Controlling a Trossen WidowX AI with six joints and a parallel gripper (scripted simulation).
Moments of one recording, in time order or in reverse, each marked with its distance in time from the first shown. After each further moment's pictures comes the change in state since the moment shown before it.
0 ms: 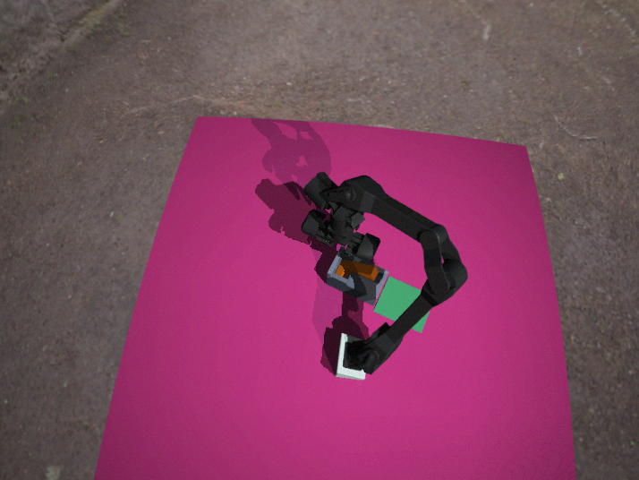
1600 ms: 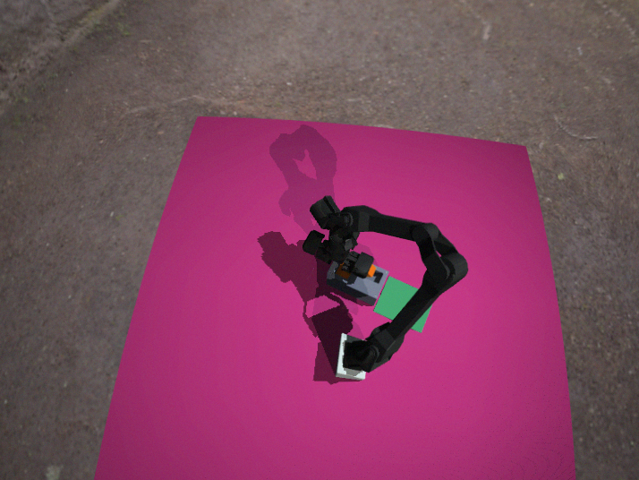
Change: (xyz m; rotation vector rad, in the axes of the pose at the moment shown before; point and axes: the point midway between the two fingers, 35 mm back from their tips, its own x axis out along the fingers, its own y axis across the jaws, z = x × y) arm 0.108 -0.002 -0.003 0.002 0.013 -0.008
